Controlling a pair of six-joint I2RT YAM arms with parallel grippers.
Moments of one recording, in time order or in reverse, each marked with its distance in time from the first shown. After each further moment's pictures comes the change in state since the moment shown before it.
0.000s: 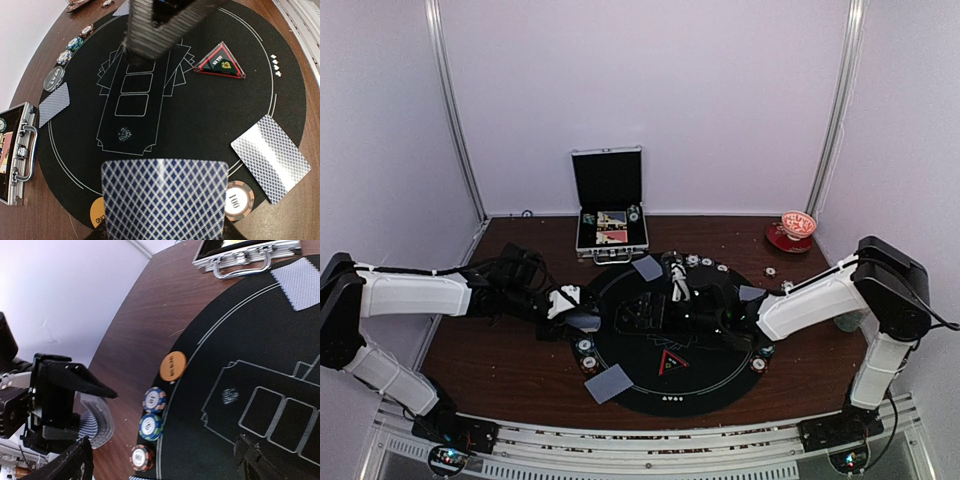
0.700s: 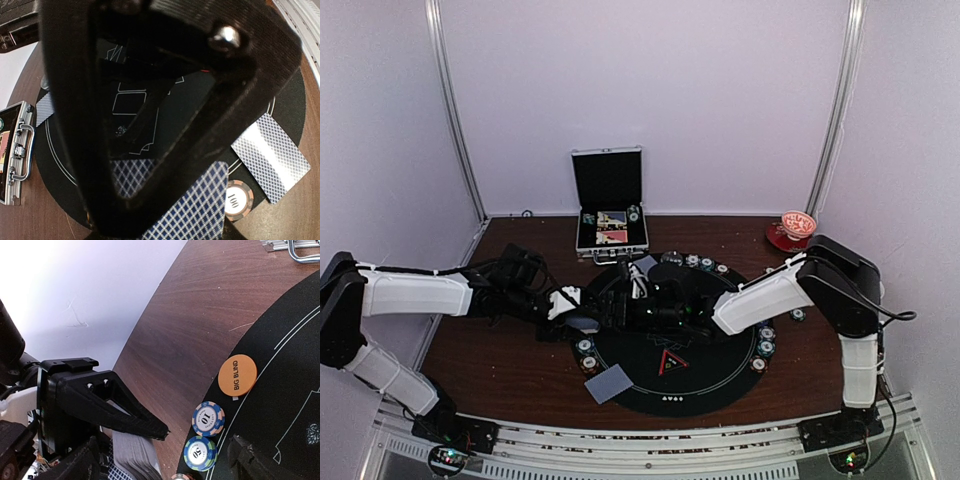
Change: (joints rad) left arm 0.000 0.009 0.000 -0.002 0.003 0.008; right arm 0.034 0.270 0.289 0.060 -0.218 0.042
